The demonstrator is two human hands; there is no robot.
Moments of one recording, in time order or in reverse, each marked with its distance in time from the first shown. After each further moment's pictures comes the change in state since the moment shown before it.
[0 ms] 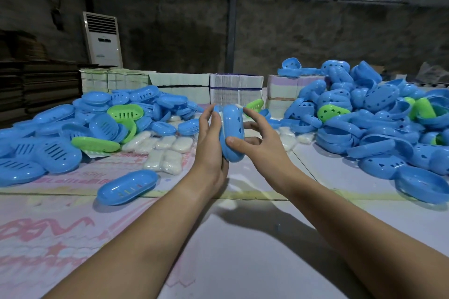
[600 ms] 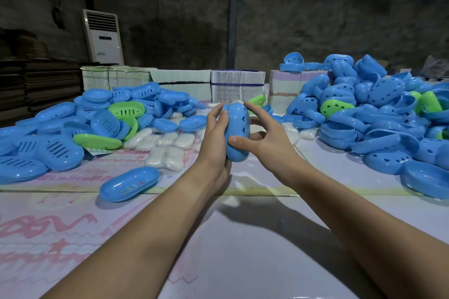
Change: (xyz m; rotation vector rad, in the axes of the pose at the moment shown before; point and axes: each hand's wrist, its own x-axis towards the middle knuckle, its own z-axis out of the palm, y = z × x) left_hand 0.003 -0.001 -0.003 0.092 -0.081 -0.064; right_hand 0.004 -0.001 -0.008 -0.140 -0.023 0.002
